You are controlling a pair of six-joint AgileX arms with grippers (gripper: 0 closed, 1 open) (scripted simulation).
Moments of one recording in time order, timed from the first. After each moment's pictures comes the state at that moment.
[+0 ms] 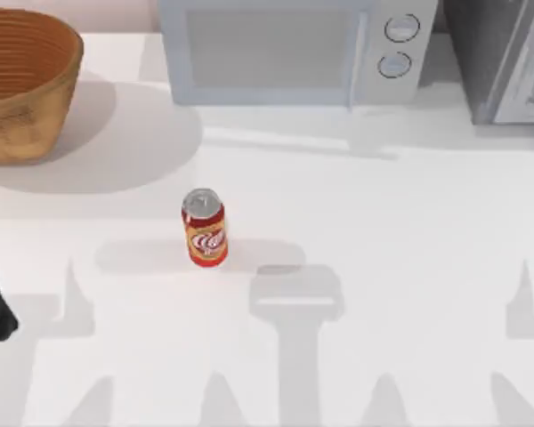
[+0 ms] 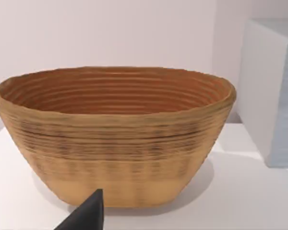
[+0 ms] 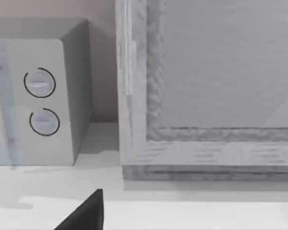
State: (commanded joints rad) left arm 0.00 0.00 0.00 0.00 0.00 0.00; right arm 0.00 0.00 0.00 0.00 0.00 0.00
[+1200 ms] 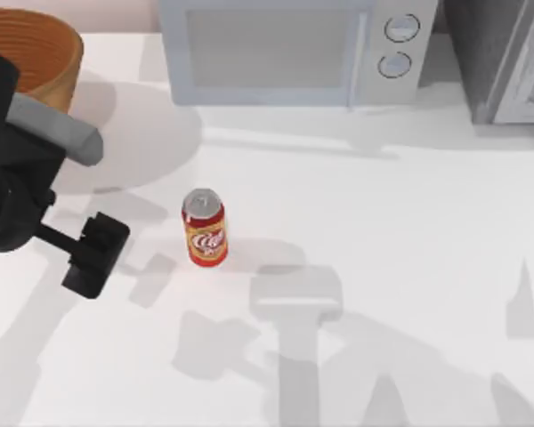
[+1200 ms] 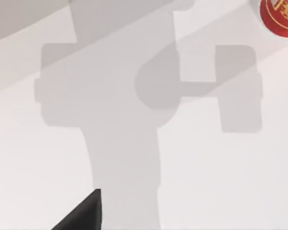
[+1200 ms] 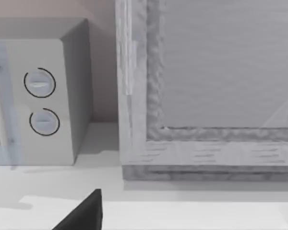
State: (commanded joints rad) left arm -0.32 1.21 0.92 -0.79 0.00 0.19; right arm 0.00 0.00 0.00 0.00 0.00 0.00
